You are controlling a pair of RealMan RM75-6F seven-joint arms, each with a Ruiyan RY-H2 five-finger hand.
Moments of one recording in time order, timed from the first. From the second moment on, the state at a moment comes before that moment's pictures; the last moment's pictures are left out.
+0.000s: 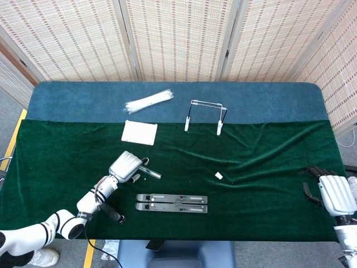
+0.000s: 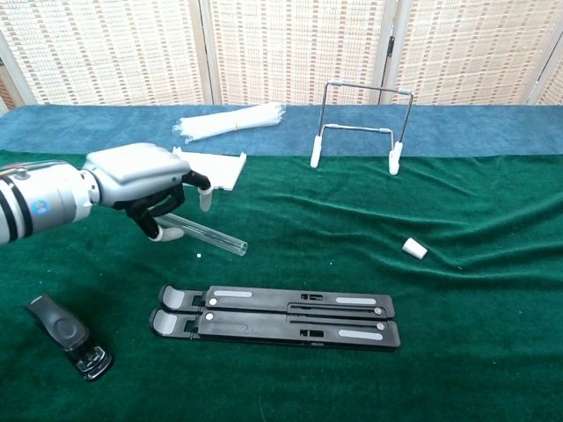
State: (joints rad) left arm -0.77 -1.61 -0.15 -1.23 1.41 0.81 0.31; right arm 0.12 -1.05 0.05 -1.63 -1.47 1.40 0.10
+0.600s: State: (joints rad) left arm -0.81 -1.69 -0.13 -1.12 1.34 0.80 0.33; right arm 0.12 -1.05 0.05 -1.63 -1.47 1.39 0.11
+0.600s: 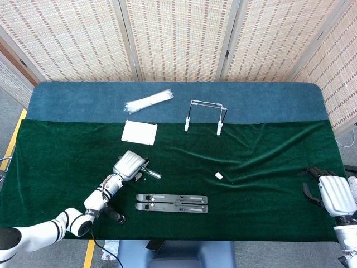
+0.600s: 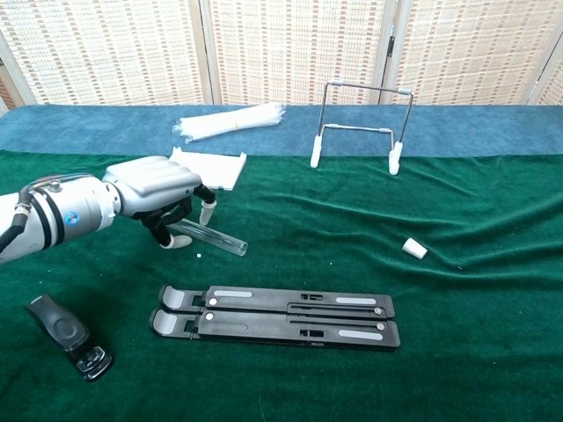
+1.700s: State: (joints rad) left arm -0.79 -1.66 -0.14 -1.22 1.30 0.85 0.20; right arm 0.15 -1.03 0.06 -1.65 -1.51 1.37 0.10
